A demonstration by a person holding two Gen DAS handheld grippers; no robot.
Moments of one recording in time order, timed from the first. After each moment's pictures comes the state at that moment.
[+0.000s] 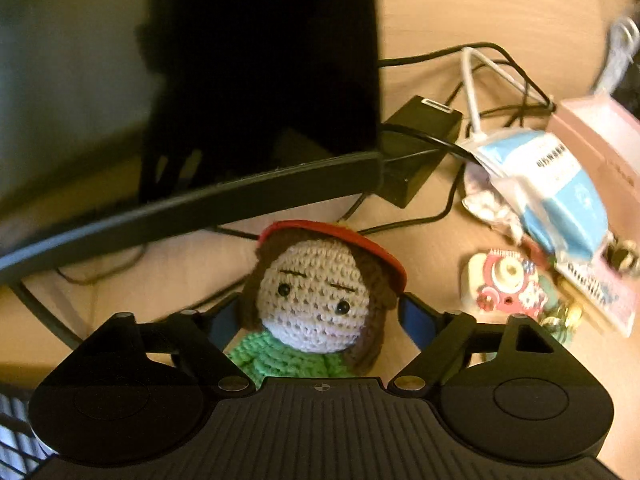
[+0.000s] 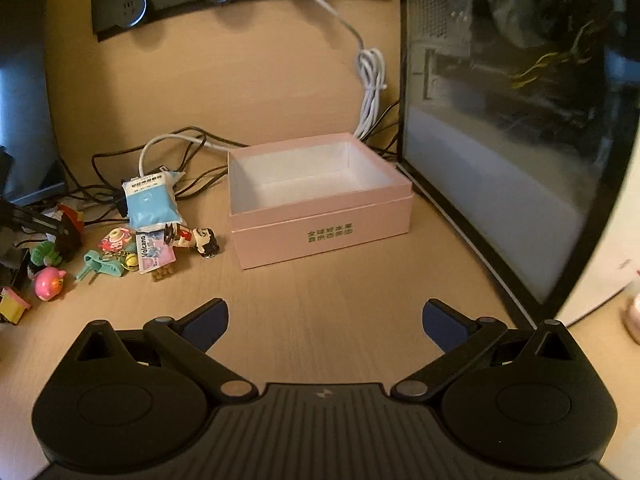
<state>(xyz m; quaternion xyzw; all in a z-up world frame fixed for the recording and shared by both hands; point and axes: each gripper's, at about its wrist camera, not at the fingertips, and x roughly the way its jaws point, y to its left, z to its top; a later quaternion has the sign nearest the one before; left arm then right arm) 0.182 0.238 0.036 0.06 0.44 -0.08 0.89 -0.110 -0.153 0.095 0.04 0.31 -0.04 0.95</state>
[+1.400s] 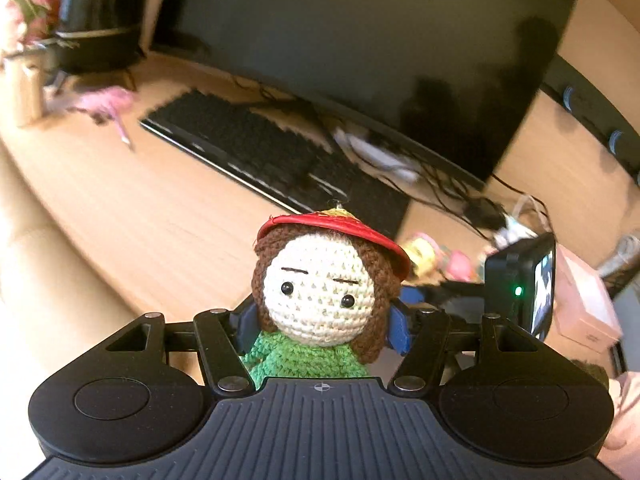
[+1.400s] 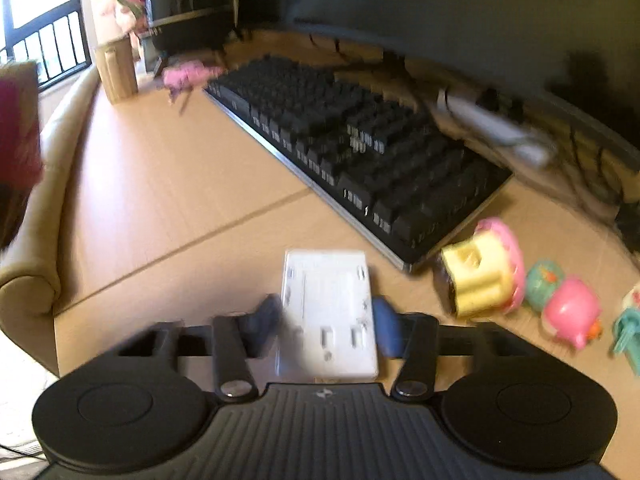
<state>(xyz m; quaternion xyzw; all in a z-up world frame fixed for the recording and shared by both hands) -0.229 0.339 0.143 -0.22 0.33 0.15 0.91 -0.063 0.232 0.031 -0.18 0.35 0.45 0.80</state>
